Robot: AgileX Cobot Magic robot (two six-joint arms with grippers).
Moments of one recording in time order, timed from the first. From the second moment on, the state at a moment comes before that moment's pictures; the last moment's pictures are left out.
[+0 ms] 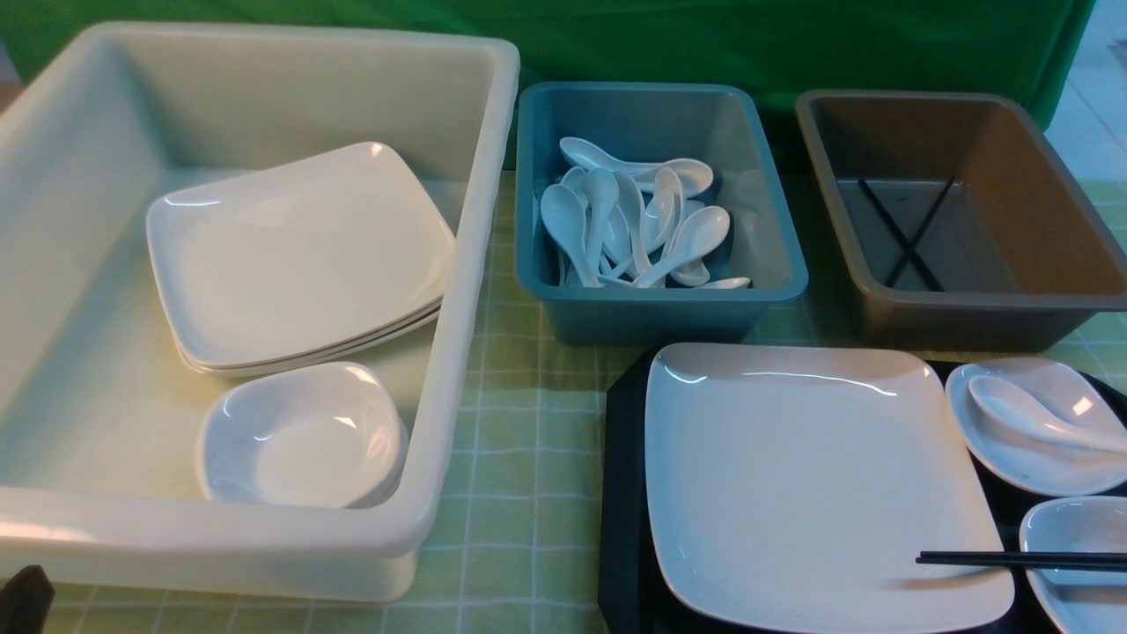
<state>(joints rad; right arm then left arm) 0.05 0.00 0.01 0.16 0.21 0.70 0.07 0.00 0.01 -0.07 0.24 0.00</state>
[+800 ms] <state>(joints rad) 0.07 0.92 -0.80 -0.30 1.15 0.09 0.07 0.00 0.01 -0.07 0.24 0.00</state>
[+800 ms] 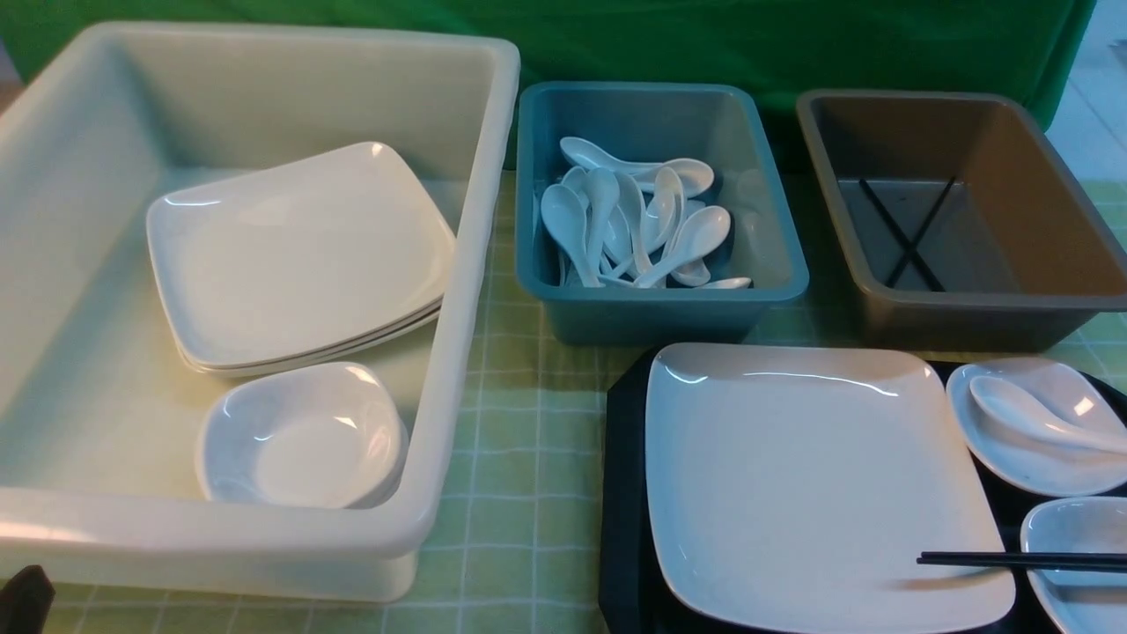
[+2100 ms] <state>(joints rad) 0.28 1.61 -0.88 -0.38 0.92 -0.83 0.07 0.00 0.01 -0.07 0.24 0.00</state>
